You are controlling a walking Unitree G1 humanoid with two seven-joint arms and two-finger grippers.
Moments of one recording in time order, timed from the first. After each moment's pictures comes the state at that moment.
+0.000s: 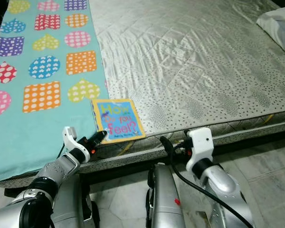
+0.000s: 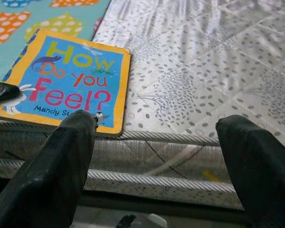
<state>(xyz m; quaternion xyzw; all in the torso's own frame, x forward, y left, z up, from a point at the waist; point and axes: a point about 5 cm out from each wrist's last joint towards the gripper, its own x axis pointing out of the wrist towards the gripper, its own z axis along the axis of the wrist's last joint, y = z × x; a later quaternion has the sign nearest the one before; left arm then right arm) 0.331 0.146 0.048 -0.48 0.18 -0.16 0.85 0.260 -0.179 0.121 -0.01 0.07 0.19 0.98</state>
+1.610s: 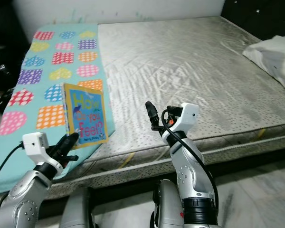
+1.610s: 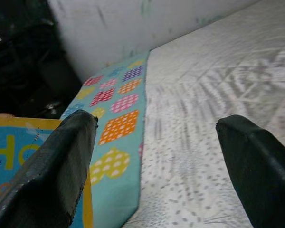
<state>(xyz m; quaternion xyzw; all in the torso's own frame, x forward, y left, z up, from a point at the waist) 0.254 0.180 0.101 -0.20 0.06 -0.11 0.97 0.318 -0.126 0.142 0.22 -0.01 0.16 0.96</state>
